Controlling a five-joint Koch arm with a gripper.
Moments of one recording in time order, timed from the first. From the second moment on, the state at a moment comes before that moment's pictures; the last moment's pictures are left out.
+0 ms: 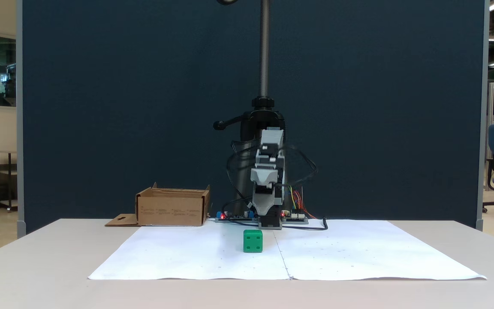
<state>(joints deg) 8.0 129.0 145.7 -12.0 -4.2</state>
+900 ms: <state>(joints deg) 6.3 105.6 111.9 38.1 -6.7</state>
